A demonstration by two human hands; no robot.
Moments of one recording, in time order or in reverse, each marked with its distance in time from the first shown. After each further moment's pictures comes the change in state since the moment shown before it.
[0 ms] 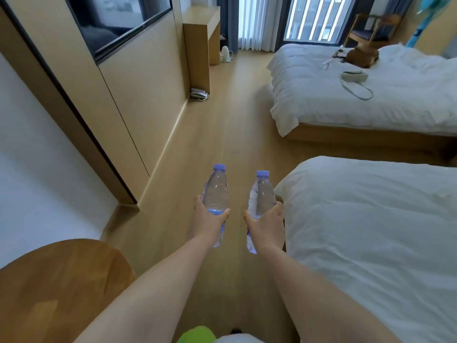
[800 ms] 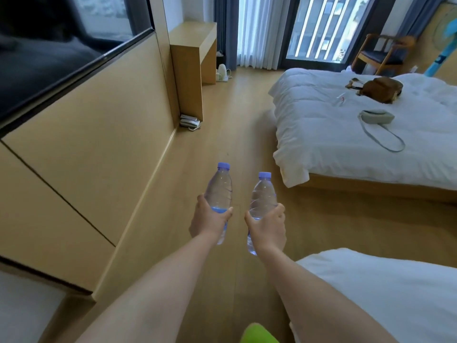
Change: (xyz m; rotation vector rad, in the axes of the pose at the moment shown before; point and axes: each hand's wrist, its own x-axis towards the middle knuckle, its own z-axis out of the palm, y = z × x) left_hand 0.486 0.267 0.119 0.099 0.070 0.028; right_hand 0.511 -0.202 0.112 -0.064 0.041 0.016
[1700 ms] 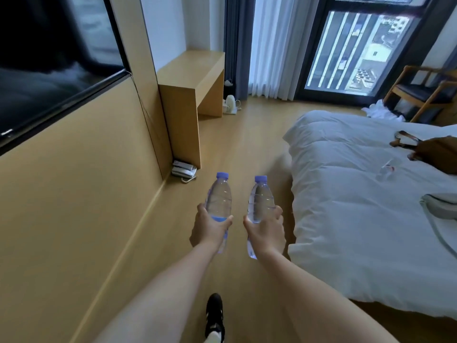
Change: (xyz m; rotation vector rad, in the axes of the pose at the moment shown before) left_hand 0.573 0.292 0.152 -0.019 0.103 -0.031; right_hand 0.610 -0.253 0.150 -0.028 -0.020 -0.181
